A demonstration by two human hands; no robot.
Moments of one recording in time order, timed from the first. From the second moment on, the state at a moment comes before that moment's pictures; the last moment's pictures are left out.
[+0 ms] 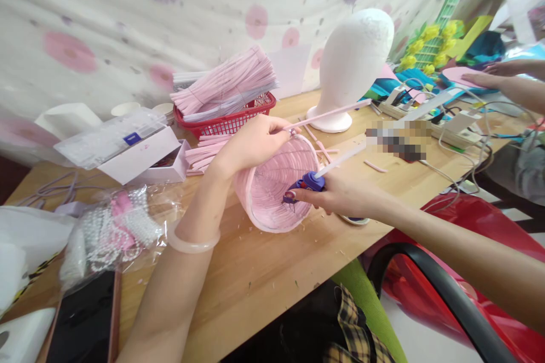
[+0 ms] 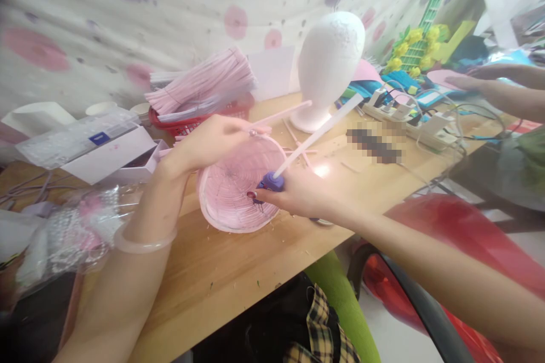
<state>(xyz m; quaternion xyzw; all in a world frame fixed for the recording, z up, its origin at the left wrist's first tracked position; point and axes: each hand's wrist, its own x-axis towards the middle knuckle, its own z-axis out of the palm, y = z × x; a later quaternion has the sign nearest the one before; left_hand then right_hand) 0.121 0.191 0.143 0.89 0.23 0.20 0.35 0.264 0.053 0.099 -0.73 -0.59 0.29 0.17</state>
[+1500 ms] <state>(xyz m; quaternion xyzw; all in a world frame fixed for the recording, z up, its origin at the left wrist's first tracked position) 0.120 0.189 0.142 0.89 0.23 0.21 0.34 0.266 0.037 0.106 -0.75 -0.59 0.28 0.15</state>
